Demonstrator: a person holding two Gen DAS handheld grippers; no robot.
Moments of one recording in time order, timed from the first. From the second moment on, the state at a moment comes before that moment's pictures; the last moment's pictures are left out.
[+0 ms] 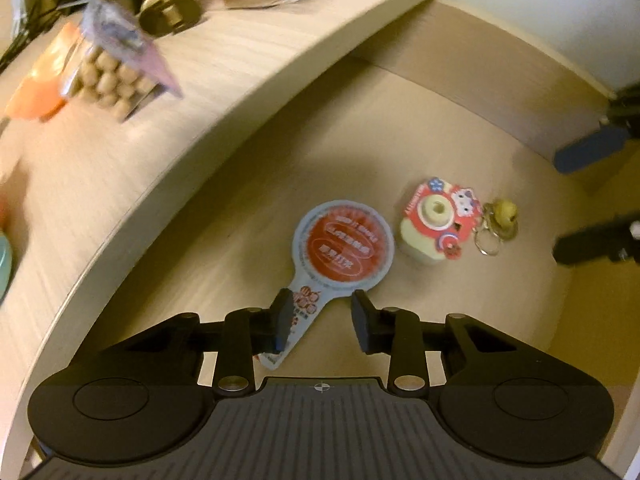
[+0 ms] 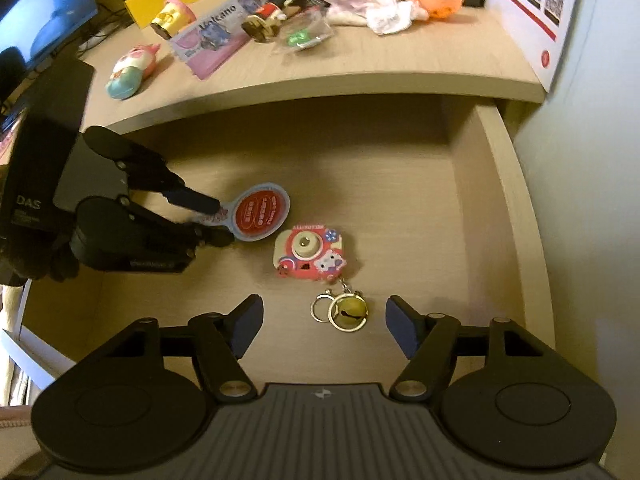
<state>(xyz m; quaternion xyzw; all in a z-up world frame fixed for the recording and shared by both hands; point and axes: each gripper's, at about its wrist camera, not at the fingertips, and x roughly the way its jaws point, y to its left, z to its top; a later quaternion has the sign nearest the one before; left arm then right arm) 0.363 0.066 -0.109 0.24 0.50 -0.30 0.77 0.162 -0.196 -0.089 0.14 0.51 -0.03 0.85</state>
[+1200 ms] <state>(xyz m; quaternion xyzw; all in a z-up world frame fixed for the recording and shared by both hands) 0.305 0.047 -0.120 0.16 0.51 -0.25 0.81 0.155 -0.194 -0.092 0.15 0.53 -0.08 0.83</state>
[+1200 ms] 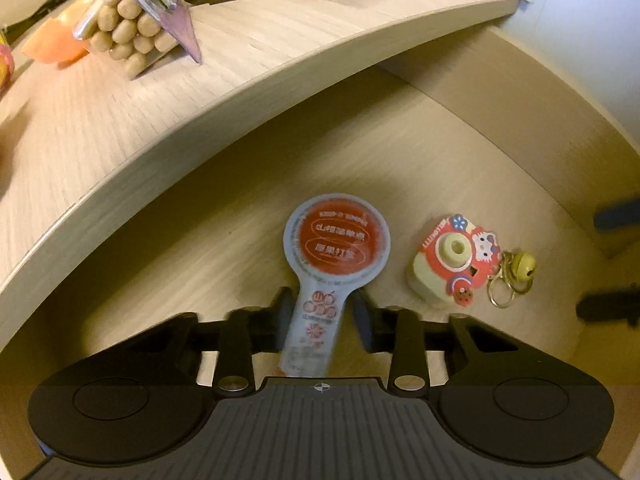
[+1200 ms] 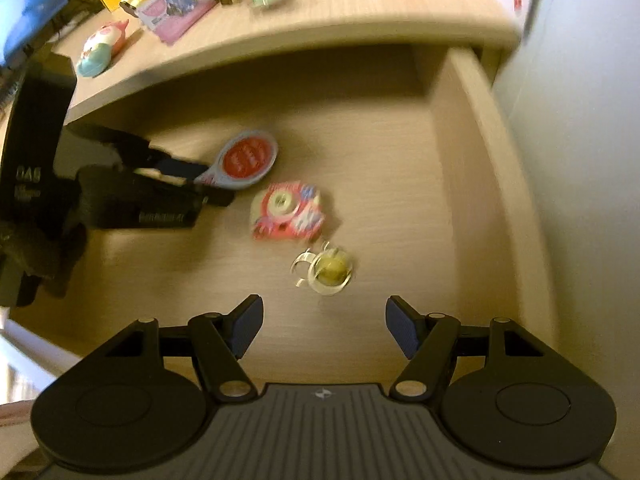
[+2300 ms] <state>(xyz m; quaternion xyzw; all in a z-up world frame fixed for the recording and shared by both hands) 0.255 0.108 0.044 0.03 0.39 -0.23 0.89 0.213 -0.186 0.017 0.12 0.46 -0.02 0.88</state>
